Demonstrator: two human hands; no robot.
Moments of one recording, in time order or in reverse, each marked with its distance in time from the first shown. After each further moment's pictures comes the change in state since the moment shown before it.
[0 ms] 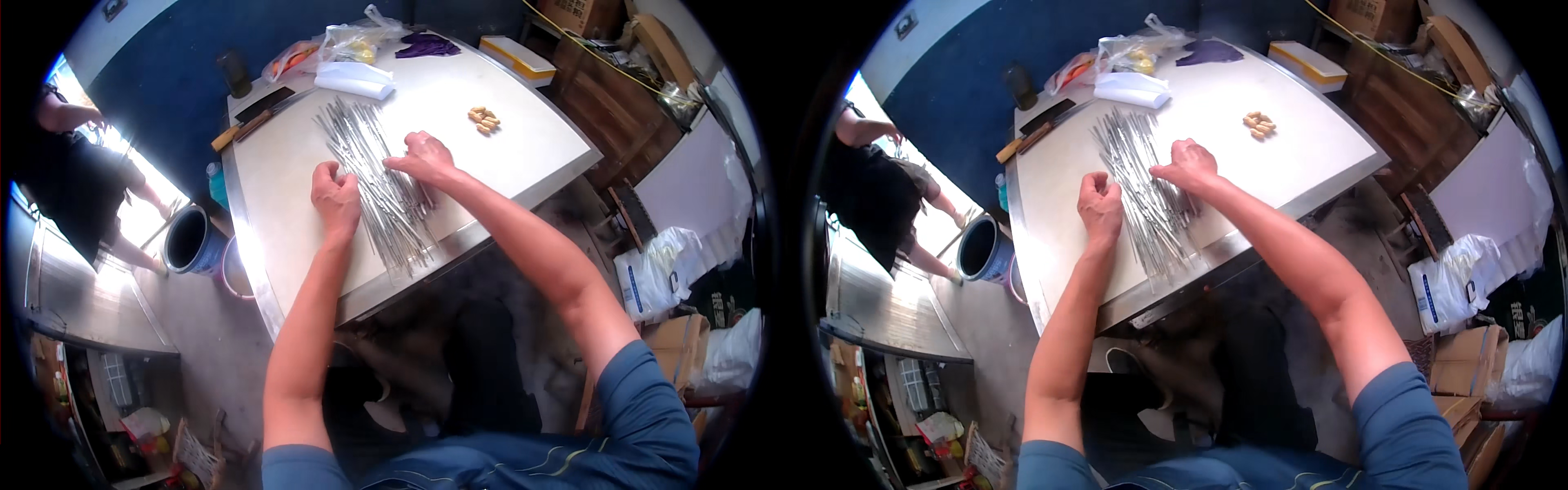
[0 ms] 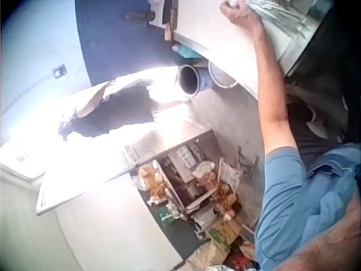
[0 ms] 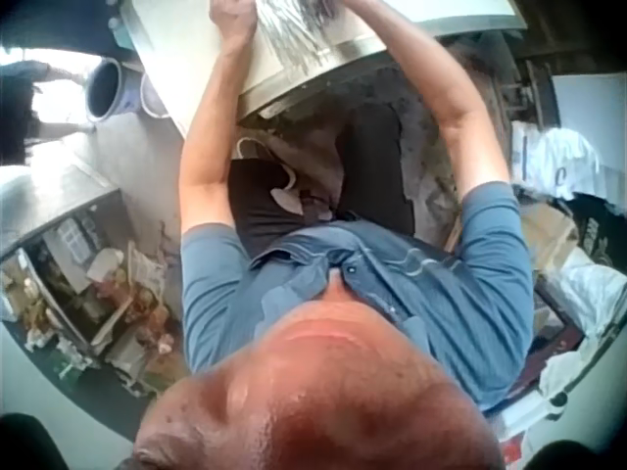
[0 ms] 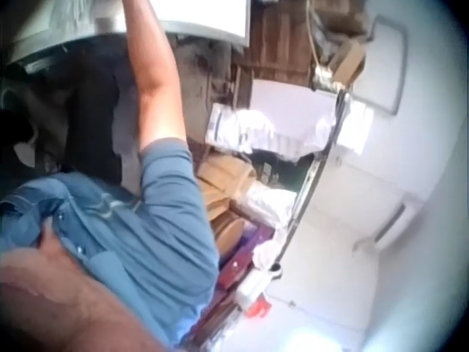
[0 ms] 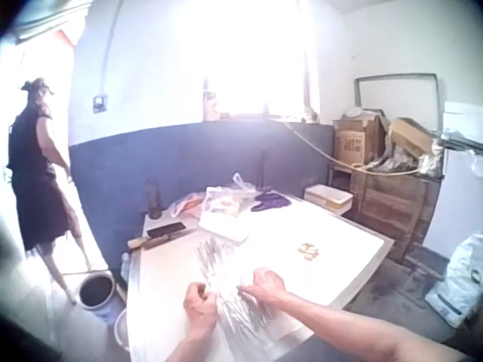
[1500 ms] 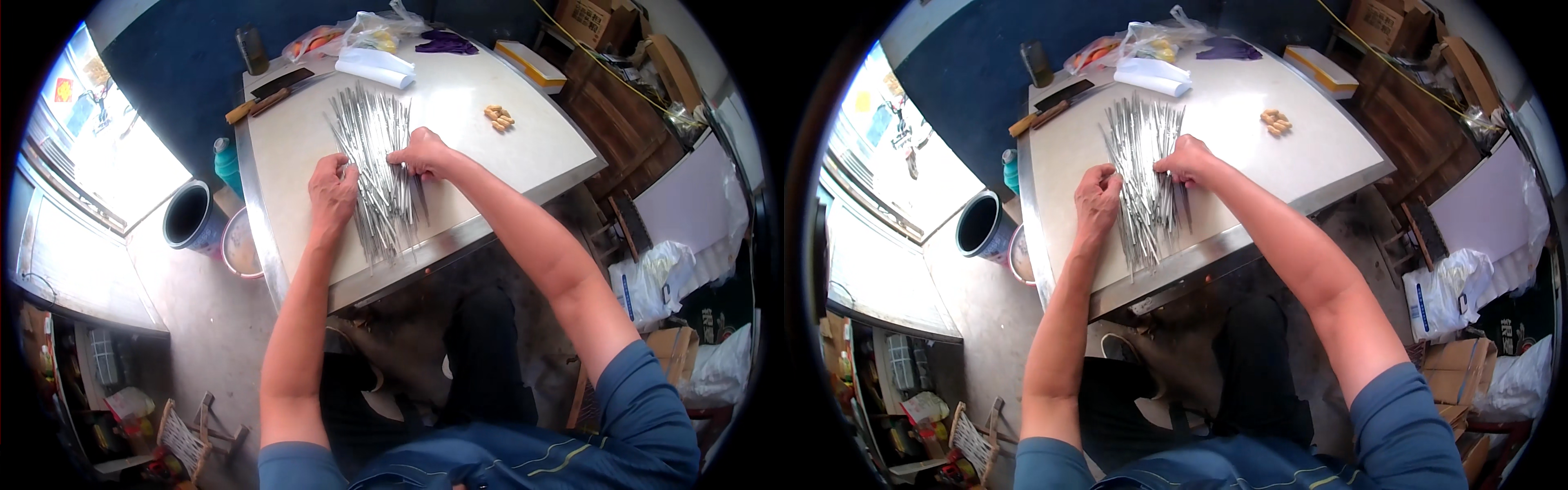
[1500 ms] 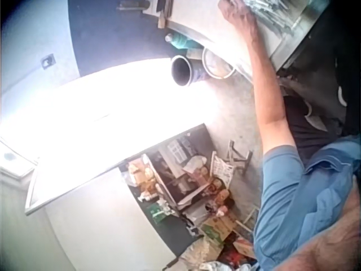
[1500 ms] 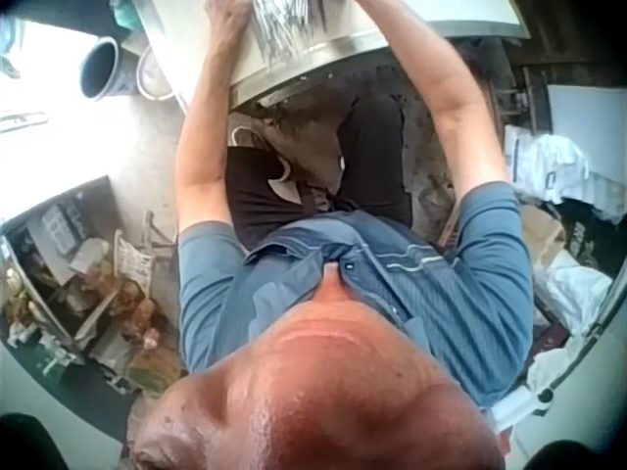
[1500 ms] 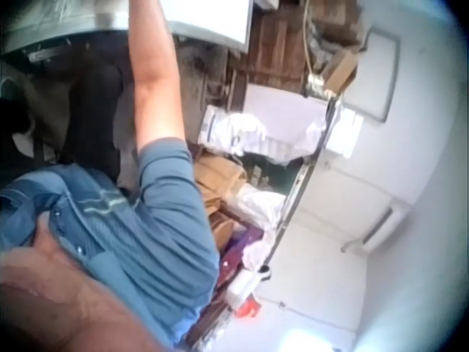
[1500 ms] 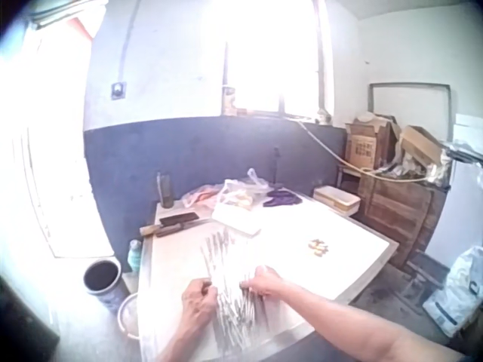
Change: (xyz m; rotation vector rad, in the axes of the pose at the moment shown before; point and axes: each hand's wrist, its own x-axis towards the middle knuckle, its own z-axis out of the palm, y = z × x) left_hand -0.002 -0.008 -0.050 0.085 -0.154 0.092; right_hand -0.012 -0.041 -0.003 0.384 -0.250 0.212
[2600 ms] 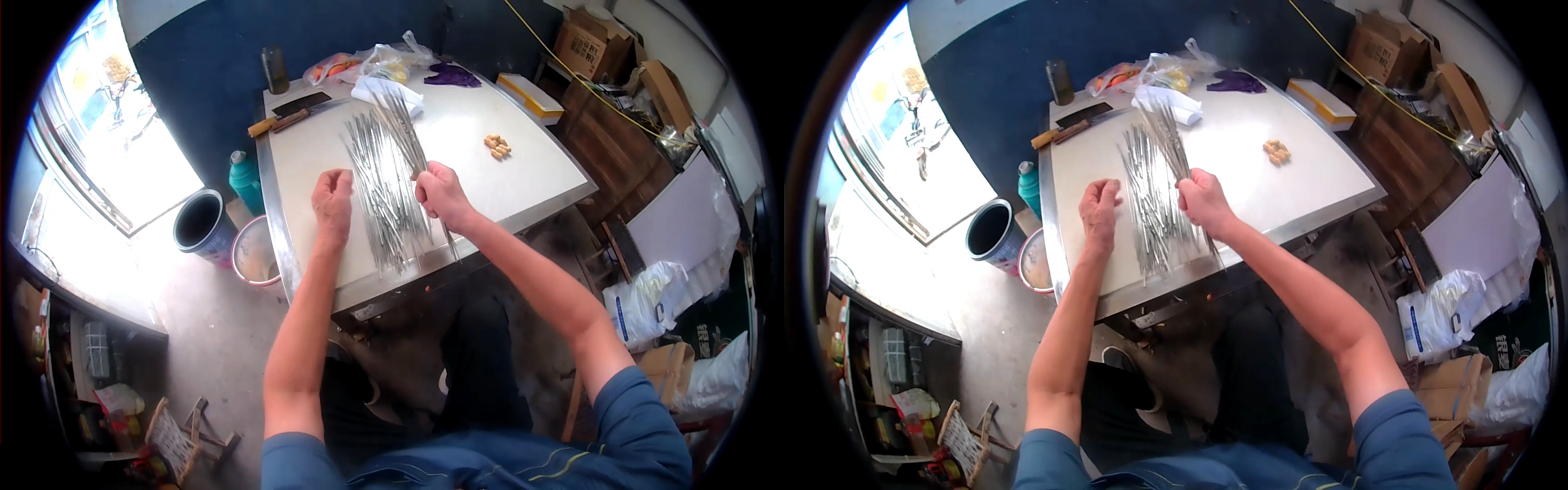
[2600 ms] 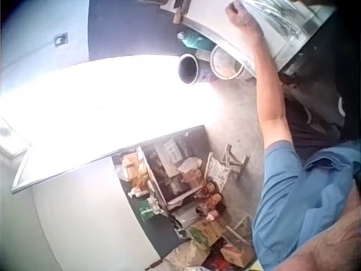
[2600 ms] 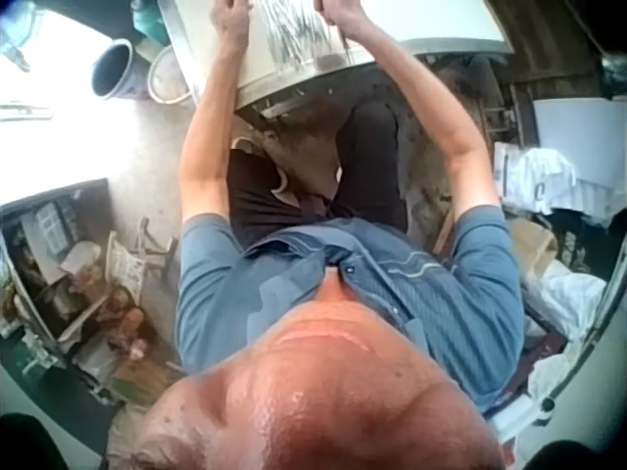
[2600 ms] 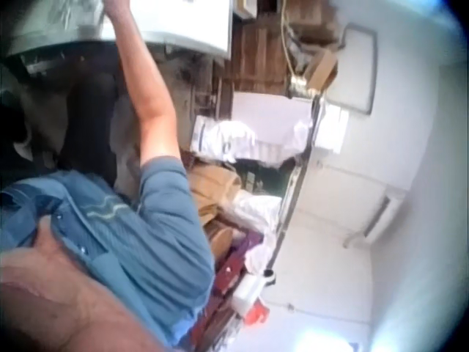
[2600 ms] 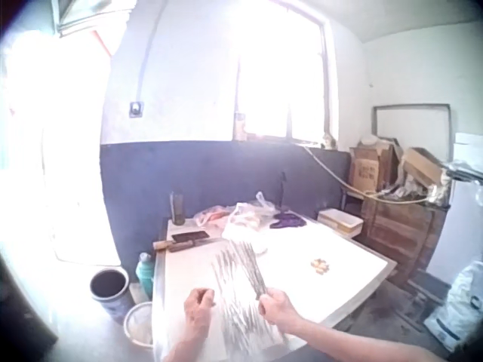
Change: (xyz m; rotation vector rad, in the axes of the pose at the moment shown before) left_hand -0.003 0.005 -0.024 -0.486 0.052 -0.276; right_hand -0.070 0.006 0.017 0.696 -0.001 -0.257
